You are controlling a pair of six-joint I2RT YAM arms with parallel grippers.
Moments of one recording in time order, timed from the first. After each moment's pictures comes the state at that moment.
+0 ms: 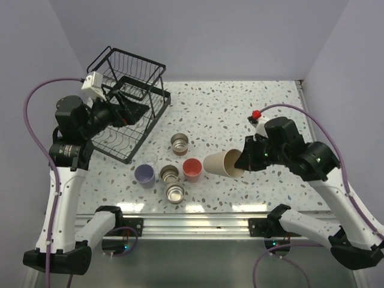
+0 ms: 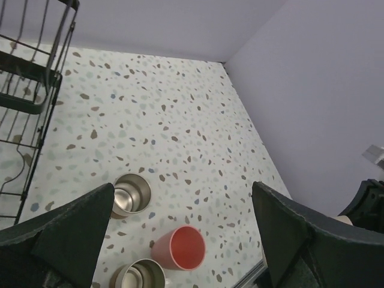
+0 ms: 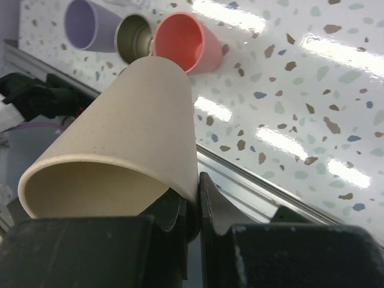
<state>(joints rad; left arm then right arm) -0.05 0.95 1.28 -0.51 0.50 -0.49 0.64 1.00 1.35 -1.17 -0.15 0.48</state>
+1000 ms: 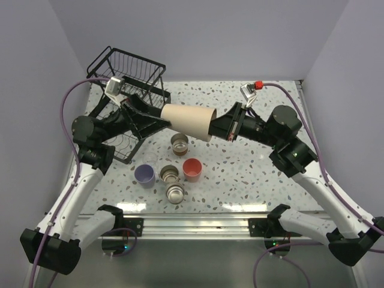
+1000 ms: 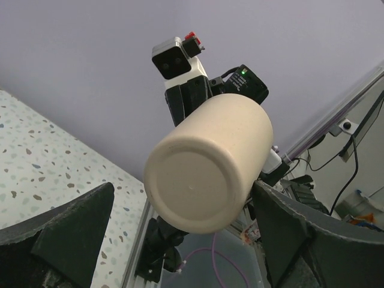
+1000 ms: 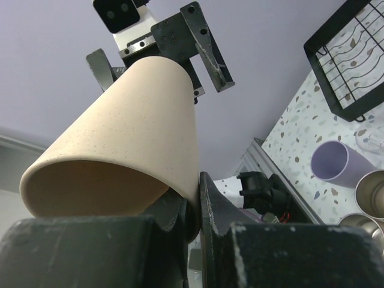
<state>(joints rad) -0.26 0.96 0.93 0.55 0.93 -1.17 0.64 1.01 1.16 -0.09 -0.53 1.11</state>
